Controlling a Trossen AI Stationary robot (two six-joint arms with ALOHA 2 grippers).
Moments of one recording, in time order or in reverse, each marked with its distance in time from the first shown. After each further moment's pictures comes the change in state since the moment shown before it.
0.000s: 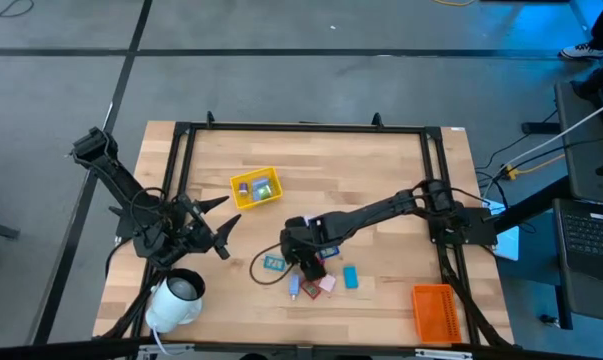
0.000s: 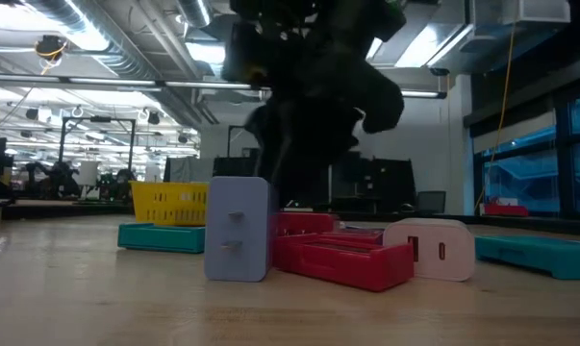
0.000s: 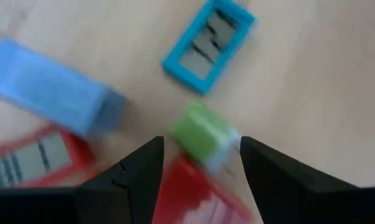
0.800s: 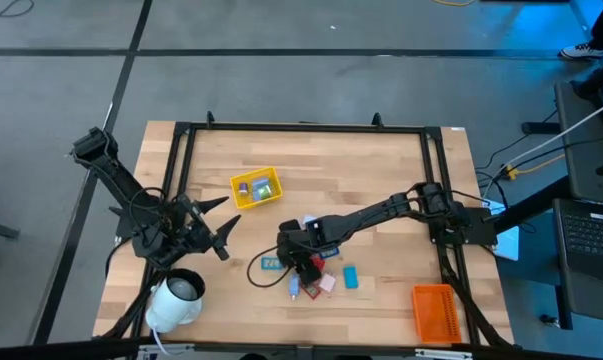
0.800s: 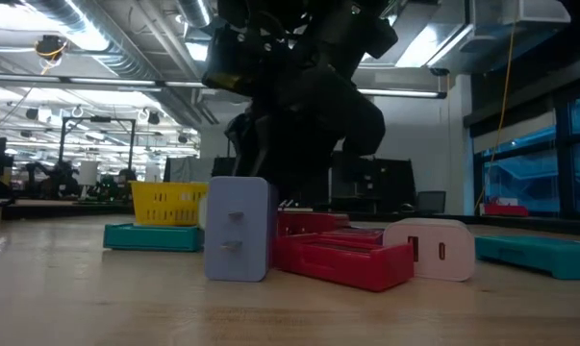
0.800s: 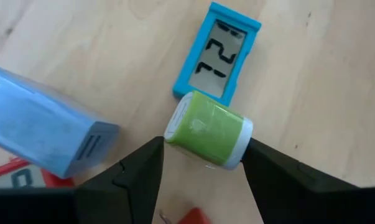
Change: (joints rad) left arm -0.006 0.000 0.001 0.014 0.000 0.000; right arm 0.001 0.041 0.001 0.105 -0.004 -0.039
